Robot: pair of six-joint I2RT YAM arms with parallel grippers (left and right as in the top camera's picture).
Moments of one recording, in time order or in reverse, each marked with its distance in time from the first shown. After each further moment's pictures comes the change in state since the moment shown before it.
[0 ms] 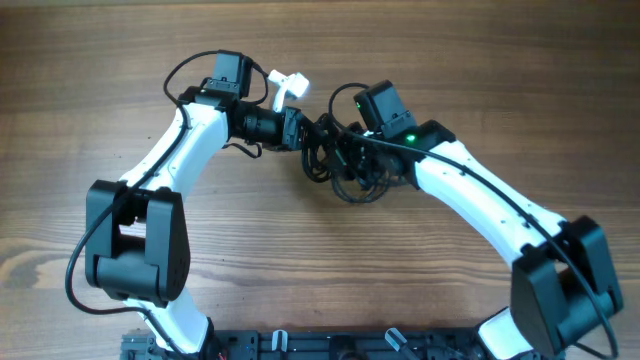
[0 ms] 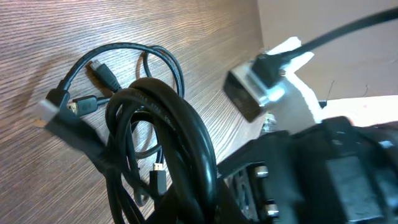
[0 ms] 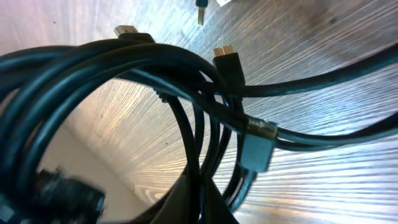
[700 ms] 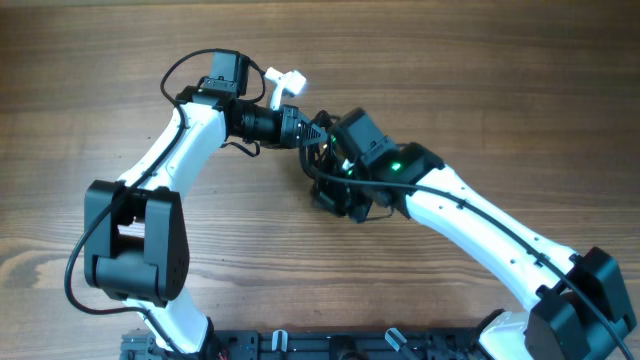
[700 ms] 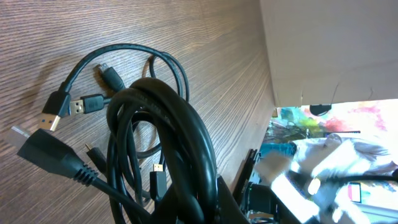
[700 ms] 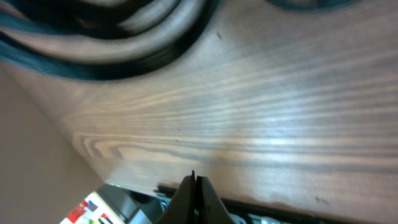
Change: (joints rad) left arm 0.008 0.000 0.000 0.015 -0.016 0.000; right arm 0.174 -0.097 -0.006 -0.180 -0.002 -0.142
